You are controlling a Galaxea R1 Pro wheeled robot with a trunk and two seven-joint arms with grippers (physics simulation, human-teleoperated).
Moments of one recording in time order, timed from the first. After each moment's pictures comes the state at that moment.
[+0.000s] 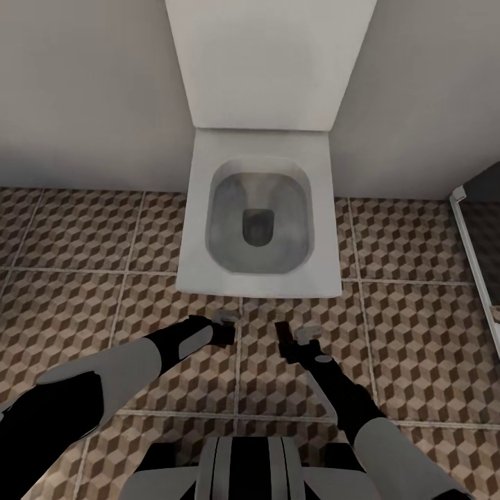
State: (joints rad) left arm -1.15 -0.03 -1.41 -0.40 1.44 0.39 0.16; right arm -0.69 0.04 0.30 -0.72 -0.11 0.27 -0.08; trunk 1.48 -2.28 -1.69
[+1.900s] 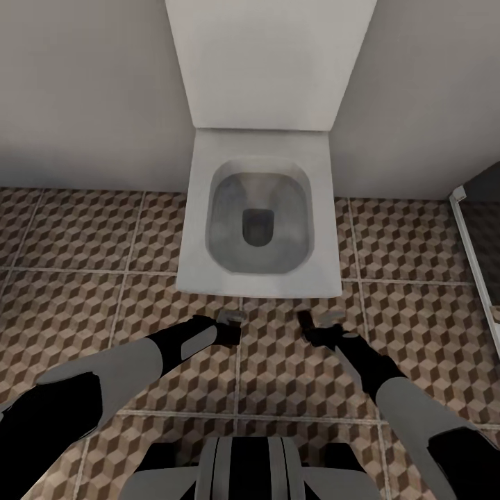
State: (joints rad) left arm -1.15 -0.03 -1.41 -0.45 1.44 0.39 0.15; right arm -0.89 -0.08 0.30 -0.47 -0.12 0.24 0.09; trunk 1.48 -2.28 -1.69
